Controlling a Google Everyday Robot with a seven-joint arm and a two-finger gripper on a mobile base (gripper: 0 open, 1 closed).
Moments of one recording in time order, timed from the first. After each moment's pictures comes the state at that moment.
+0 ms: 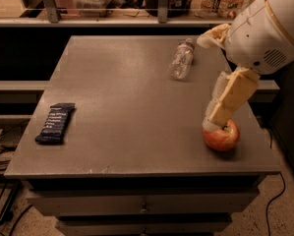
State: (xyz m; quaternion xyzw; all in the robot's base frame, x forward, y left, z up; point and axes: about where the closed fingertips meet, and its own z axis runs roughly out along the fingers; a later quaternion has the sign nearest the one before) arm 0.448 -0.096 0.987 -0.68 0.67 0.10 0.29
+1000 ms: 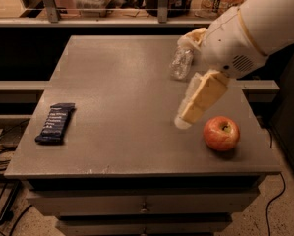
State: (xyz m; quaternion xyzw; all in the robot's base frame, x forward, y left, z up) arm 0.462 -0.058 0.978 -0.66 0.66 0.13 0.32
